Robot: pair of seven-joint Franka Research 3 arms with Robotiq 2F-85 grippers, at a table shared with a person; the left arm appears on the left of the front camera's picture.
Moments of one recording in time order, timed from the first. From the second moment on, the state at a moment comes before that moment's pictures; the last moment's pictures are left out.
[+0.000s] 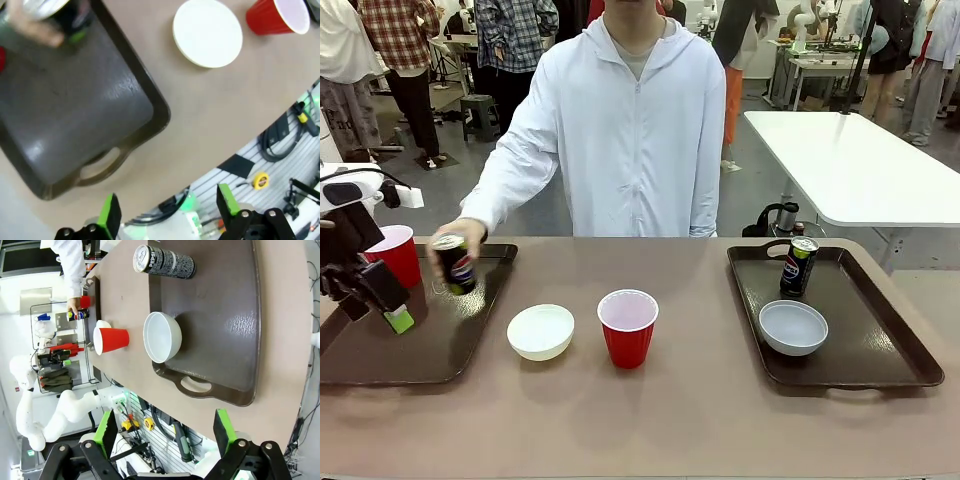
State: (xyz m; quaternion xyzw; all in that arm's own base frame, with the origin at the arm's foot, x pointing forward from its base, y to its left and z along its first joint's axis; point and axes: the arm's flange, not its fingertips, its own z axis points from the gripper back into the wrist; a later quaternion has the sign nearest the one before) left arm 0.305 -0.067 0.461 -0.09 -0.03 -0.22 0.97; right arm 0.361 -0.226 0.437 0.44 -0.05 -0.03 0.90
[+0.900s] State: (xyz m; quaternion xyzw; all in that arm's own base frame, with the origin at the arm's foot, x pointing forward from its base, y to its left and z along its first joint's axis) left arm 0.304 -0.070 0.461 -0.09 -0.03 -0.22 0.97; right arm 0.361 -0.226 0.437 0.44 -0.05 -0.03 0.90
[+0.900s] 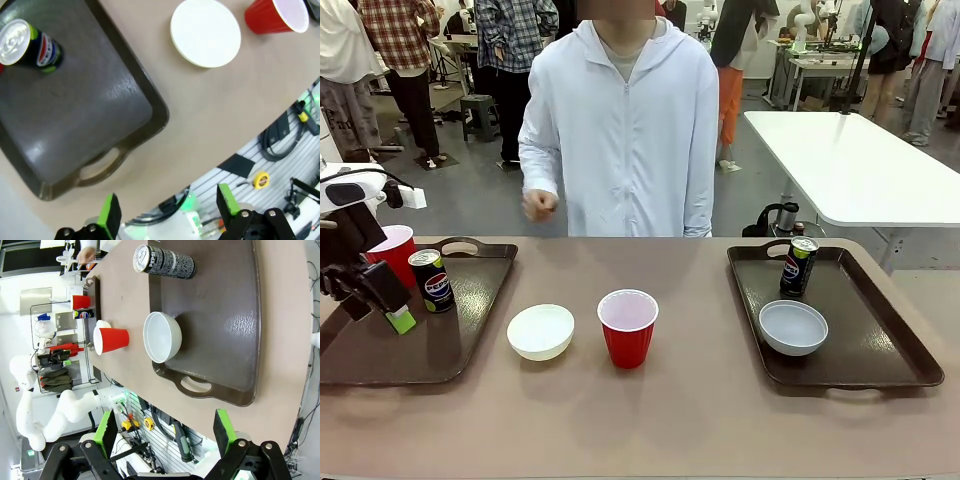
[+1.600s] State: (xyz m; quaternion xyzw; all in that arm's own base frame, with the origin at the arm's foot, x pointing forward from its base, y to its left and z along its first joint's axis) left arm 0.380 -0.153 0.475 -0.04 0.01 -0.16 0.99; right arm 0.361 -0.226 0.437 0.44 -0.05 -0.03 0.90
